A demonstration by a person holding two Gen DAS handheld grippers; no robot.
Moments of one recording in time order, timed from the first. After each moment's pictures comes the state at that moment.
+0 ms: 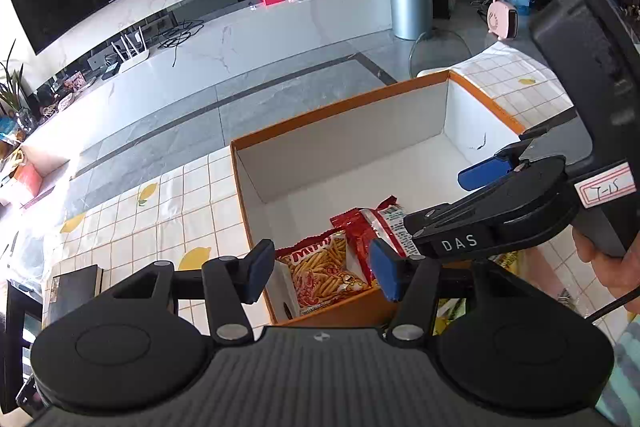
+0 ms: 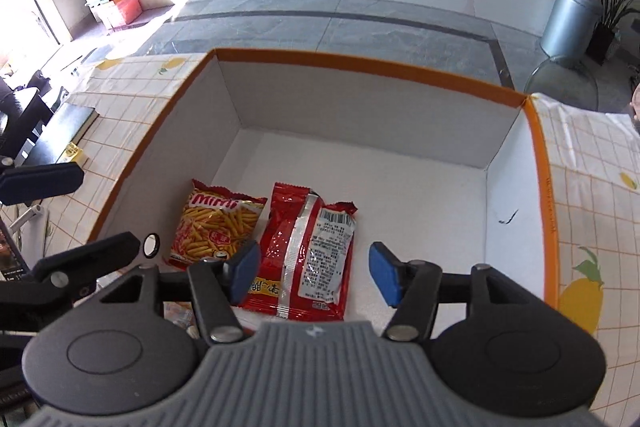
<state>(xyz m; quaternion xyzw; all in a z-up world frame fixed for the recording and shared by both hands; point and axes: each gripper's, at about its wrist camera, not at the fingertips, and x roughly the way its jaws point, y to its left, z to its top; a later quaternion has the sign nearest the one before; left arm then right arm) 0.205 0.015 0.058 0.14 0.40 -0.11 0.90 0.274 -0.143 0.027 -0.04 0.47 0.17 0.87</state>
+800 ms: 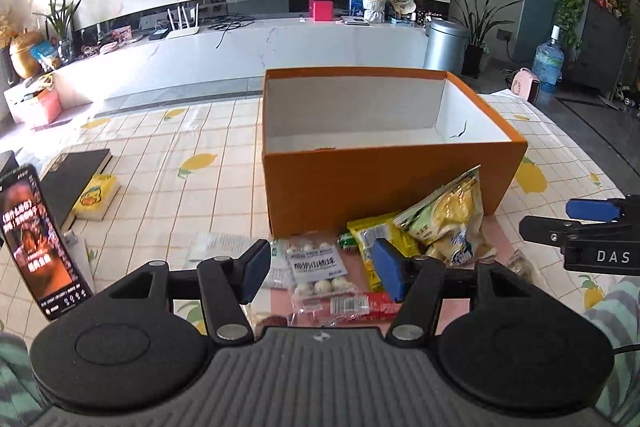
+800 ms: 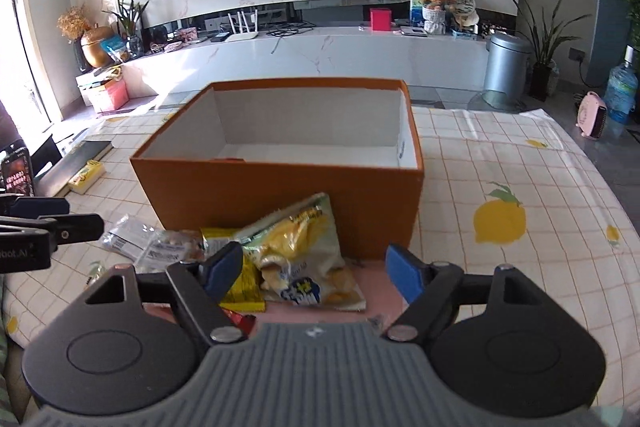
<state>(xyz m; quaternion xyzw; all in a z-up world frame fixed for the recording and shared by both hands) 0.087 0.048 0.014 0.01 0.36 -0.05 0.93 0.090 -0.224 0.003 0.01 0.35 0.10 0.93</state>
